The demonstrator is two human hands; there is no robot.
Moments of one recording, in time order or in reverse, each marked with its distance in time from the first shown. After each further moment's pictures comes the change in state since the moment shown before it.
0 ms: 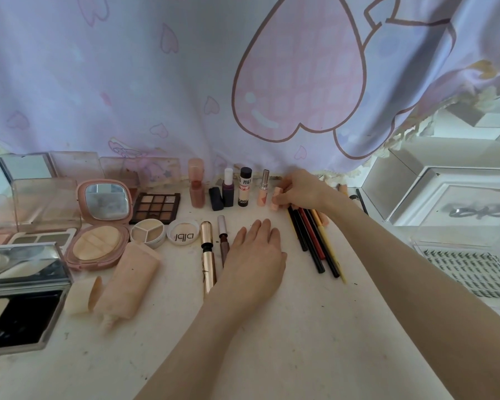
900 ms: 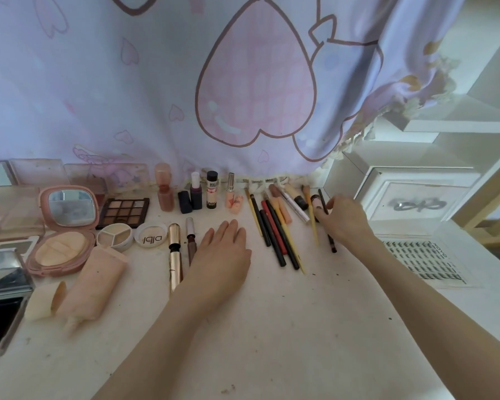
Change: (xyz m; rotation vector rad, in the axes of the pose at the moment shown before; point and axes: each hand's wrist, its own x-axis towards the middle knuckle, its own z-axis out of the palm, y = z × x) left_hand -0.003 0.005 -0.002 0.038 -0.057 -0.043; right_hand -0.075 0.087 -0.027 -0.214 0.485 0.309
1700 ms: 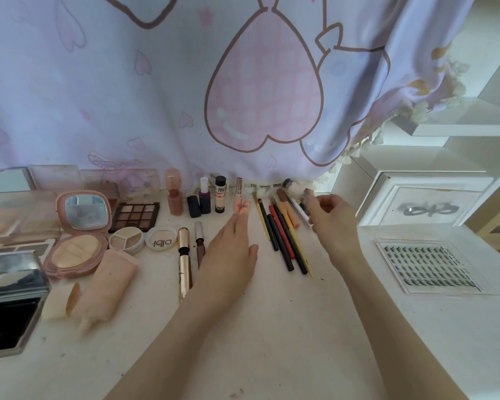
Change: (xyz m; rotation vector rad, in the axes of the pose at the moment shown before) left_hand -0.003 0.003 -0.003 -0.405 0.319 -0.026; right_hand -0.044 -0.043 -0.002 0.794 0.072 0.043
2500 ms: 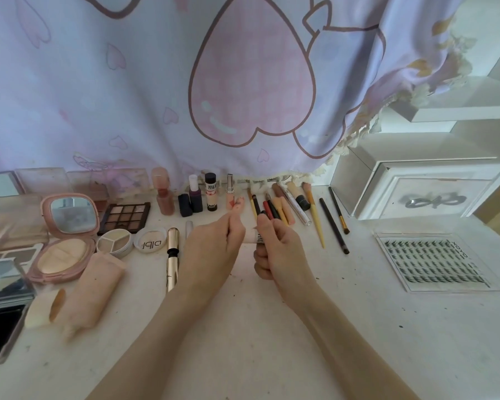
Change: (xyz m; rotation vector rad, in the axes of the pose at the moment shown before) left_hand 0.006 0.005 -0.007 -0.064 0.349 0.047; right_hand -0.052 0.002 0.035 0.518 -0.448 0.199
